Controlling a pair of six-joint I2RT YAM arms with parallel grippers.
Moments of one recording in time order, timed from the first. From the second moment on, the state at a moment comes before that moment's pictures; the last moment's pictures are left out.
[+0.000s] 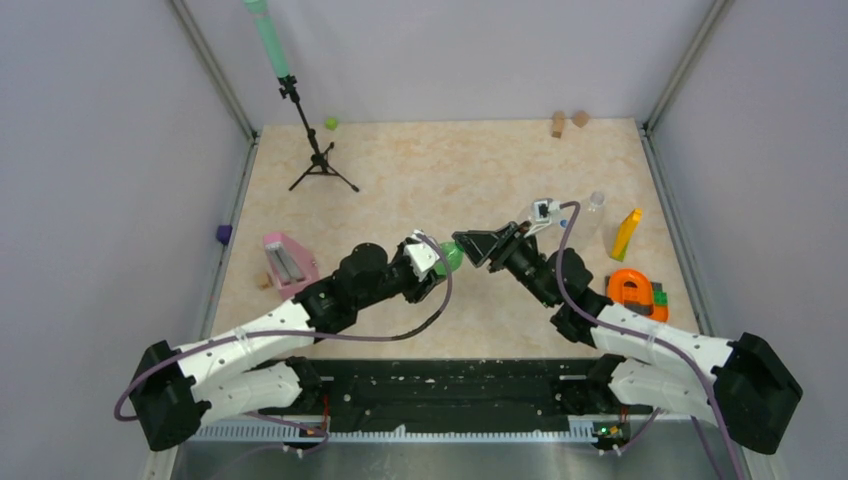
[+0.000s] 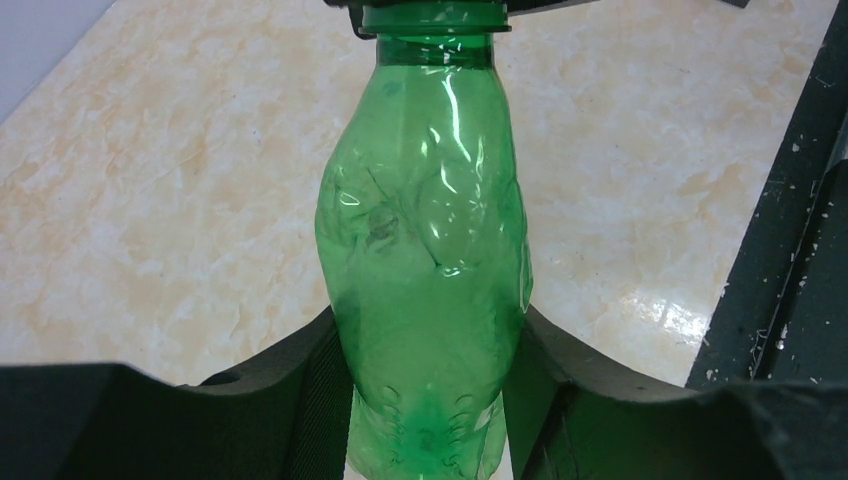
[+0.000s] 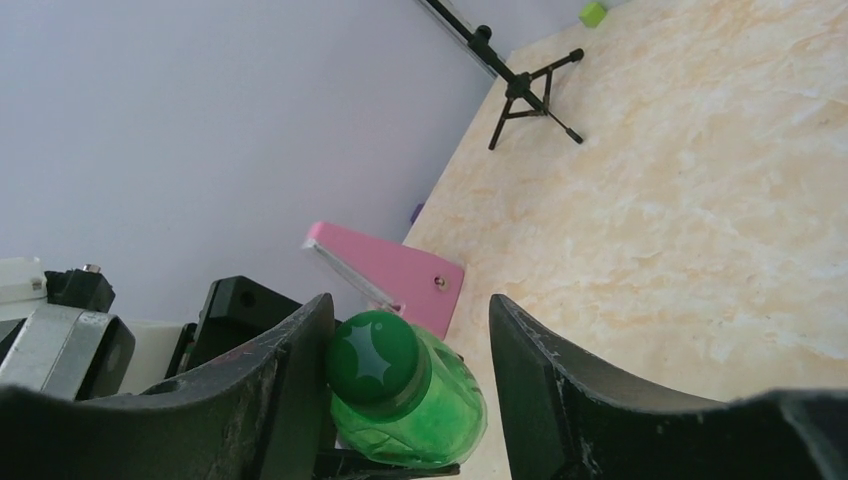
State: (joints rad) left arm -0.90 0.99 0.64 0.06 0.10 0.19; right arm 0.83 0.99 0.45 0.67 0.12 0.81
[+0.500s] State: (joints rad) left arm -0.90 1.02 0.67 0.04 0.12 0.14; right arm 0.85 1.01 0.45 0.74 0.11 0.71
